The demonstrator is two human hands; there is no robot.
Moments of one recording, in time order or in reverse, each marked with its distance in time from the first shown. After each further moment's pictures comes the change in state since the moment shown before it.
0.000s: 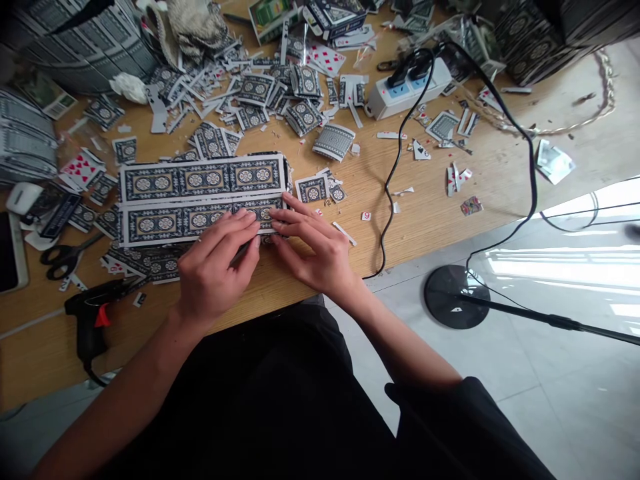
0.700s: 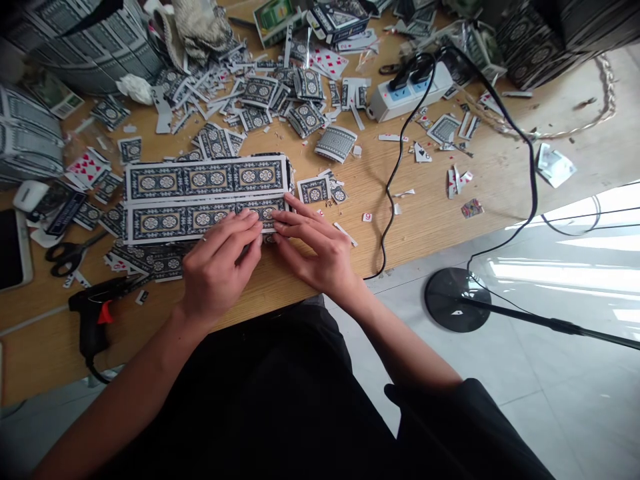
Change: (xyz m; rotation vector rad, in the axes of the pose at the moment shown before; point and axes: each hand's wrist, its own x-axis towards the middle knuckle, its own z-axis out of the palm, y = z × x) left_hand 0.000 0.000 0.002 0.029 0.021 0.014; right_hand 0.000 -0.001 0.000 -0.003 0.006 -0.001
